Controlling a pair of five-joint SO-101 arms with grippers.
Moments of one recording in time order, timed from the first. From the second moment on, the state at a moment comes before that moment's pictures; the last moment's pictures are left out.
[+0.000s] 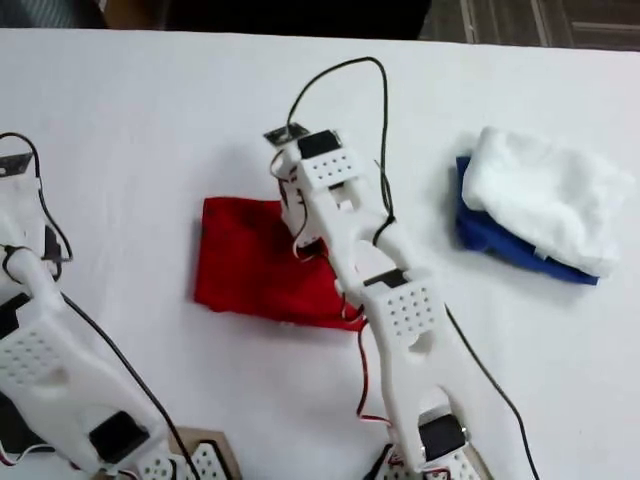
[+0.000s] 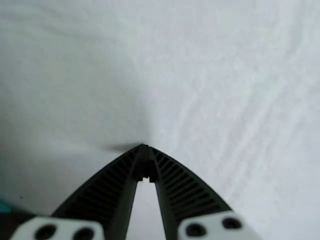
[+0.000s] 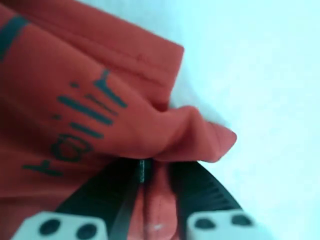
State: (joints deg) left arm -46.2 29.6 -5.5 74.6 -24.4; right arm -27.4 54.1 -41.3 95.5 7.5
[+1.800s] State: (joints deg) left arm -46.9 29.6 -5.5 71.3 -24.6; right arm -17.7 39.7 -29.5 93.3 14.2
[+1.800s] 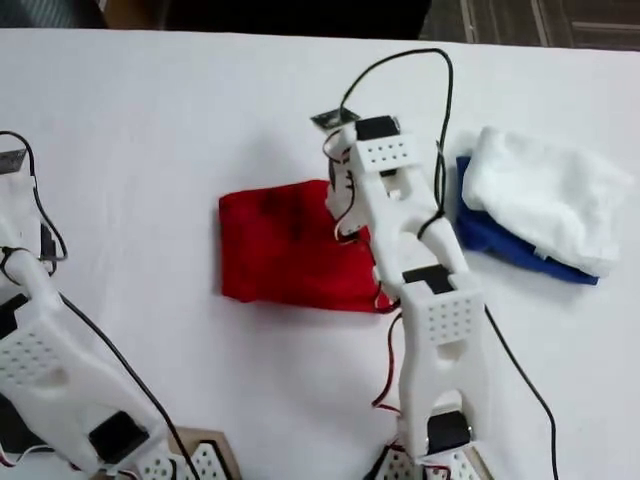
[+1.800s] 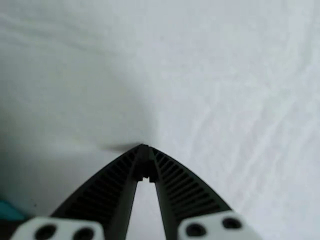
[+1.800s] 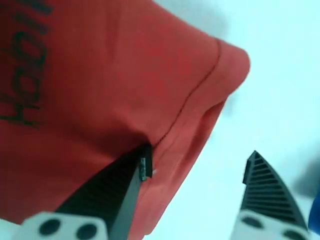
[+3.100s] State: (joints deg) left arm -46.9 29.6 -5.5 71.3 -24.6; right arm -18.8 46.8 -30.6 90.6 17.7
